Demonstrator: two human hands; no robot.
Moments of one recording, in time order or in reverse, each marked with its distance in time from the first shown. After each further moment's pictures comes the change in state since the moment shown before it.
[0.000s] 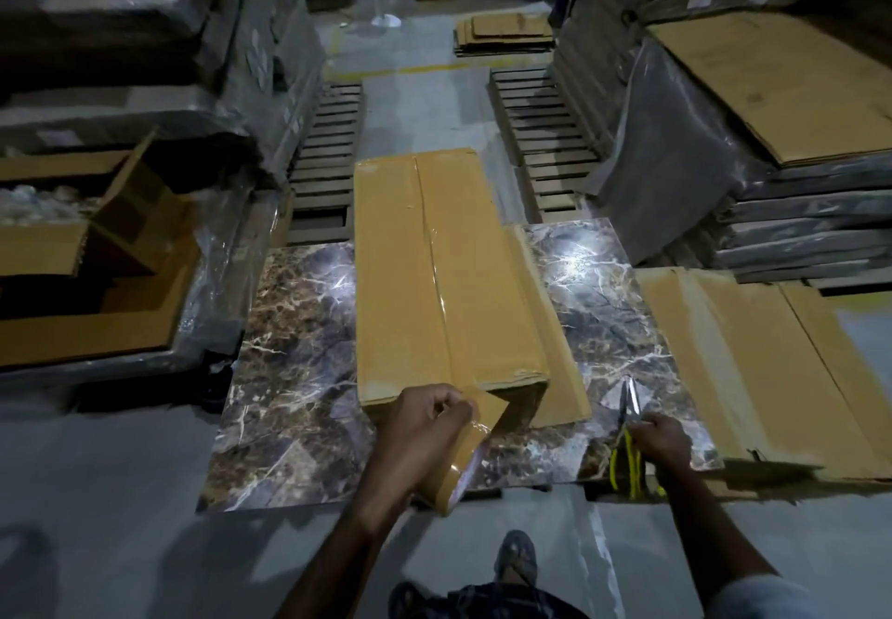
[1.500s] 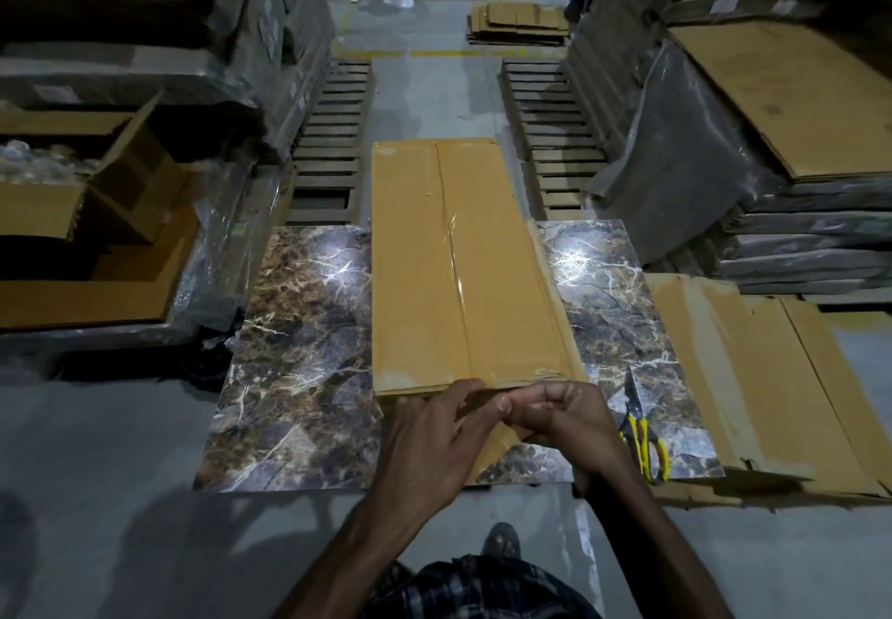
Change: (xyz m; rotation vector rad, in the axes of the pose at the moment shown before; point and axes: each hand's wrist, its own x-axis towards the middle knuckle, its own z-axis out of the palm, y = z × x) left_hand -0.005 -0.023 -0.007 0.346 0.133 0.342; right_hand -0.197 -0.156 0.008 0.606 -0.524 -0.334
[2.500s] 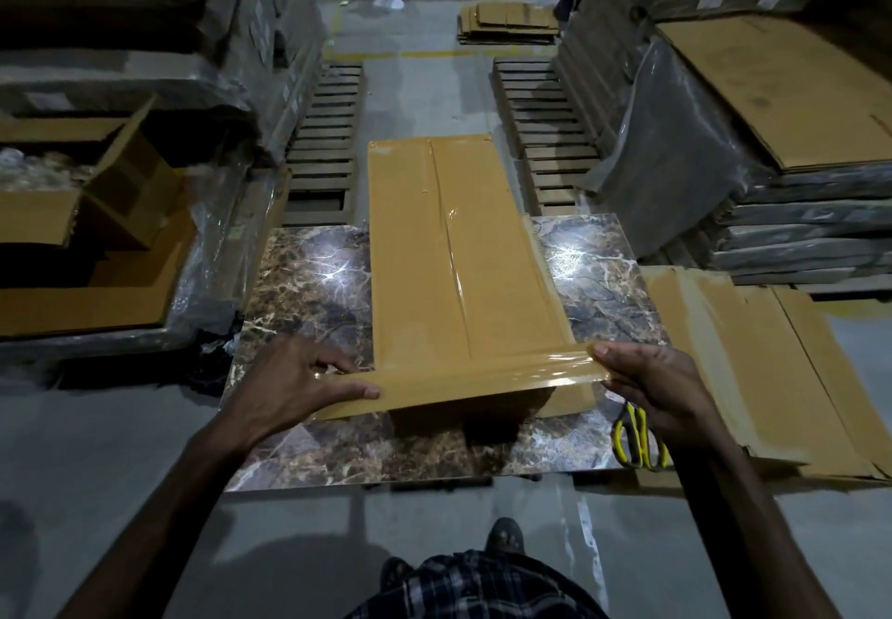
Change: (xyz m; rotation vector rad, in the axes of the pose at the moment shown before) left_hand 0.034 -0.095 -0.127 0.115 -0.045 -0.015; right_hand 0.040 0.001 -0.097 0.201 0.221 0.077
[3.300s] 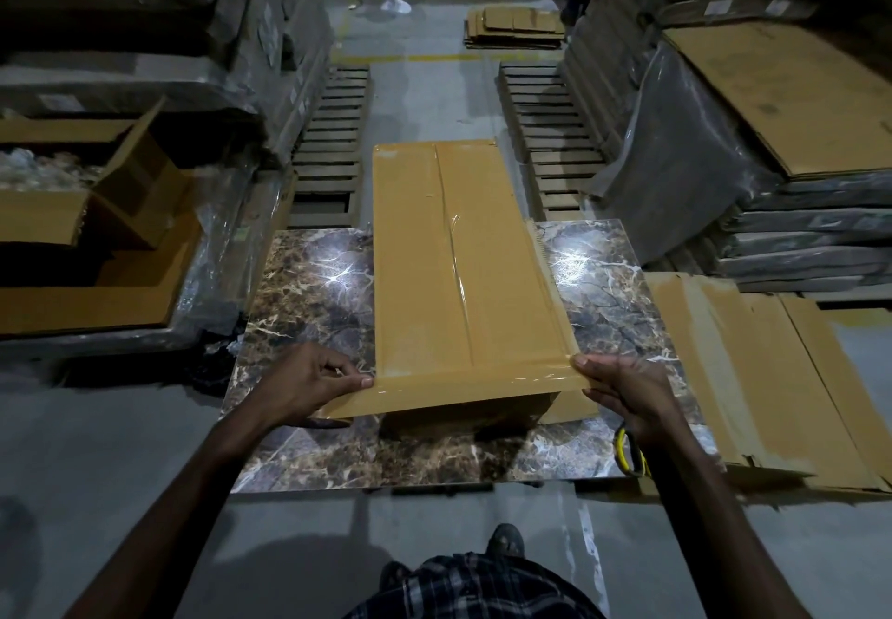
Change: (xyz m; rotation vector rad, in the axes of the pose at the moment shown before) left_hand 0.031 -0.046 0.027 -0.069 -0.140 -0.009; right_hand 0.029 0.028 0.009 -0.018 0.033 0.059
